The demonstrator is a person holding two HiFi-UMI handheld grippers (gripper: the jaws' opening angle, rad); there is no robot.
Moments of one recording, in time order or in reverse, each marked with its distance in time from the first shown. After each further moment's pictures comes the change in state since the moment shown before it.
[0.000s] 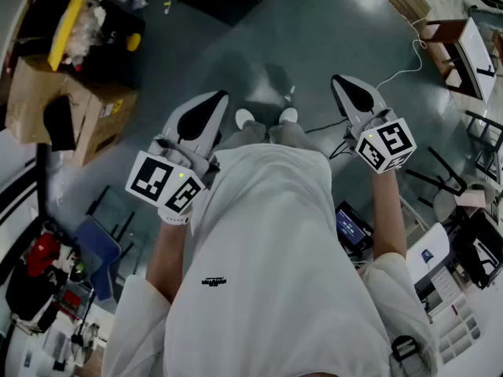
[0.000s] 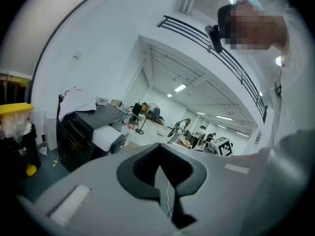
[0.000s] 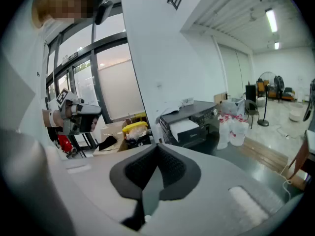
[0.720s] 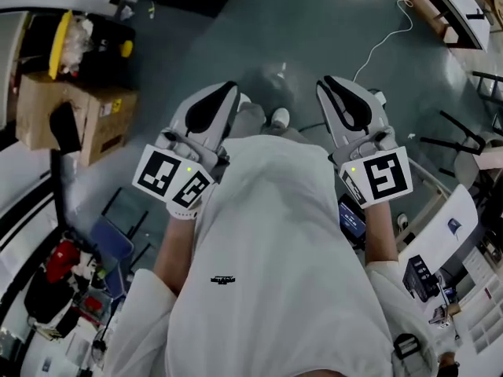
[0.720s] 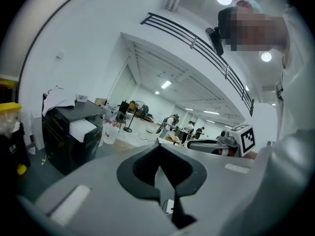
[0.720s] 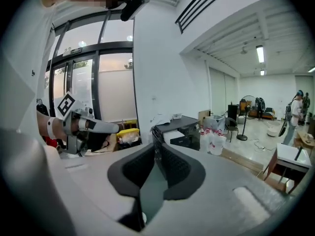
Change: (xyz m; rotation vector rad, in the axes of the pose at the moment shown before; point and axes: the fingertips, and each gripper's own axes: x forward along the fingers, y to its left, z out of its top) left arm -0.001 -0.178 -0.056 0.067 0.015 -0.070; right arm -0.188 0.086 0.006 -0.102 -0.108 -0.151
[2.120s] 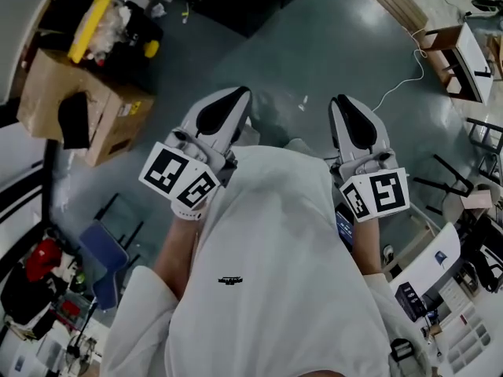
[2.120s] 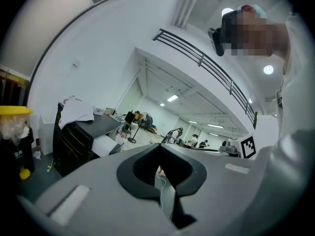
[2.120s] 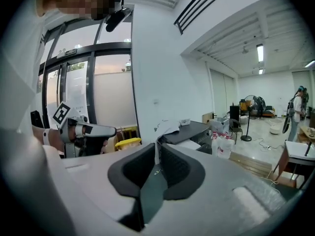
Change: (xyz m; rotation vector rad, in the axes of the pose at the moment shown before) left arm -0.087 0.152 0.063 -0.063 -0.143 0.015; right arm 0.140 0.083 0.056 0.048 -0.047 -0.028
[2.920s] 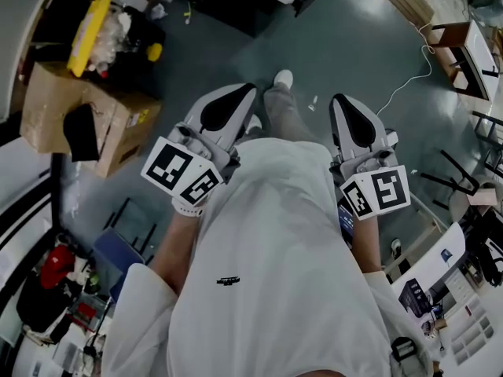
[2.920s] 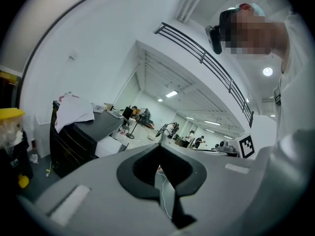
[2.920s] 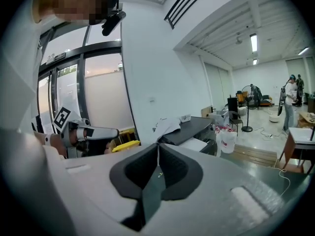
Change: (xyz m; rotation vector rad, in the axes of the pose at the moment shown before) left arm 0.033 0.074 0.023 -0.004 0.065 -0.049; right arm 0.083 -0.006 0.003 0.102 0.013 -0.021
